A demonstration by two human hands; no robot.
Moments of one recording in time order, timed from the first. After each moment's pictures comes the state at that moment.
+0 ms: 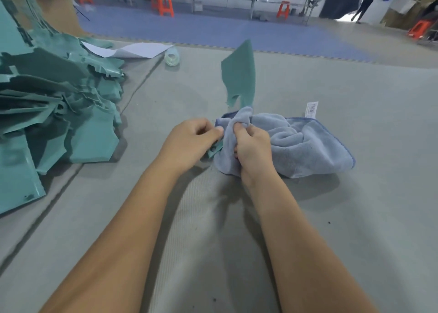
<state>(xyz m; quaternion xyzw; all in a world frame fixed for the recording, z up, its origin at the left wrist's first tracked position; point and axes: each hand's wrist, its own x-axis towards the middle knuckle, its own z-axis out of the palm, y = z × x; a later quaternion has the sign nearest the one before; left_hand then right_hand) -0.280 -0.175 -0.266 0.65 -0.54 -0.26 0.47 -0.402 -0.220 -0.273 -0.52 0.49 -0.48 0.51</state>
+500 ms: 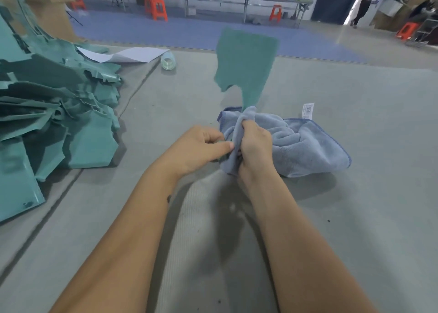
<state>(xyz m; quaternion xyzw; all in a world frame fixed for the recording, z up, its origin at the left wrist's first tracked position) -0.287 -0.165 -0.252 0.55 -0.62 -0.36 0.42 -0.400 -0.222 -0.261 -0.41 0.48 -0.52 0.58</state>
